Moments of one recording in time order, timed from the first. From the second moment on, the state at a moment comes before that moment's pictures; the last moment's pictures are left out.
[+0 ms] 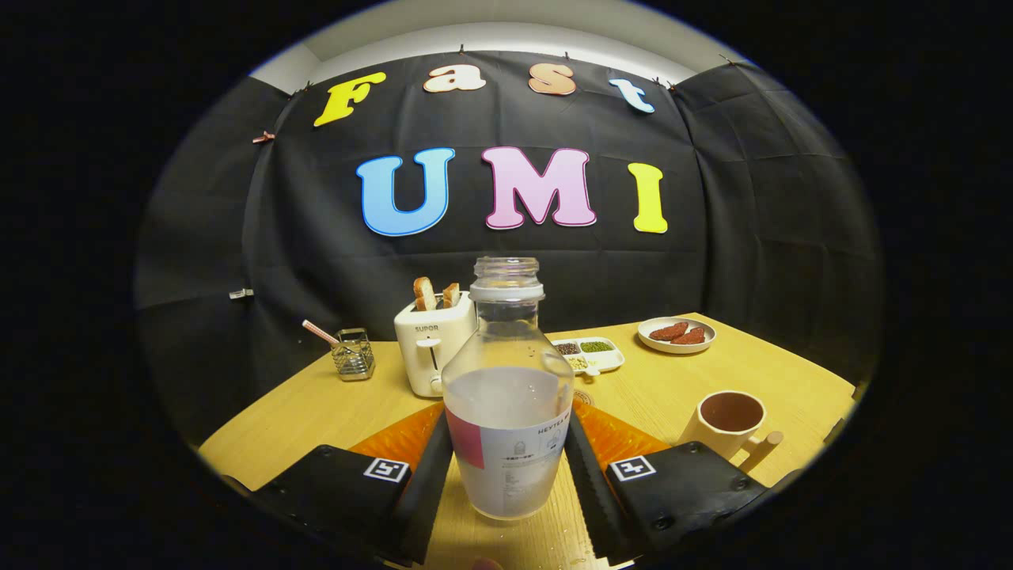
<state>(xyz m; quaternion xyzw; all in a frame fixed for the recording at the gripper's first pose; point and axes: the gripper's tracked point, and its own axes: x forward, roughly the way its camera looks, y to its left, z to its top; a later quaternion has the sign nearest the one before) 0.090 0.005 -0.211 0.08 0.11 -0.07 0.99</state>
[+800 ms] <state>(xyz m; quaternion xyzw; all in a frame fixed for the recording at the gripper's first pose) 0.076 -0.056 -0.227 0.41 0.15 -0.10 0.89</state>
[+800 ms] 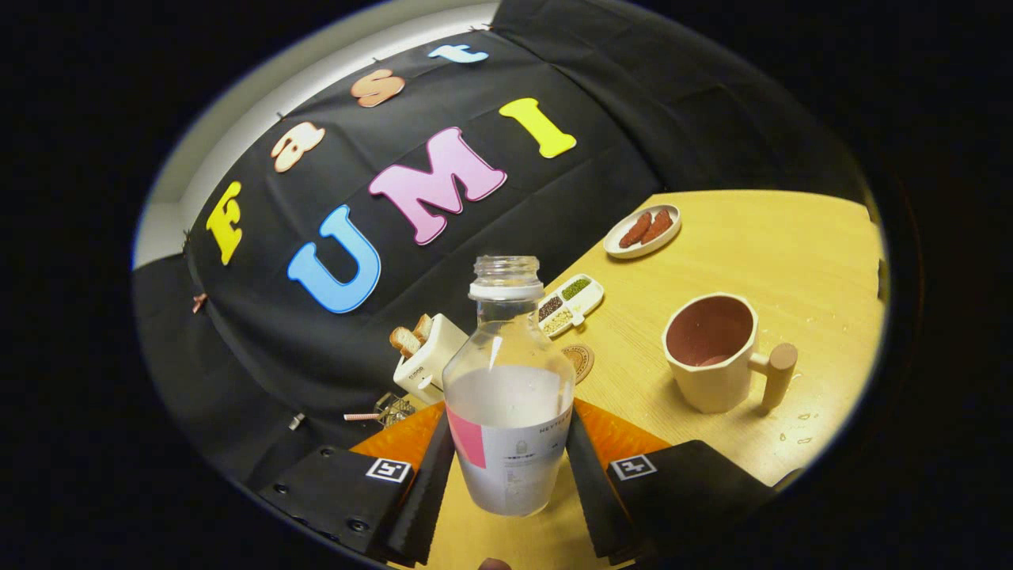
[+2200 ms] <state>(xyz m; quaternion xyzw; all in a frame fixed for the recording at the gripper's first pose) 0.084 -0.069 -0.242 0.72 0.17 -0.13 0.66</state>
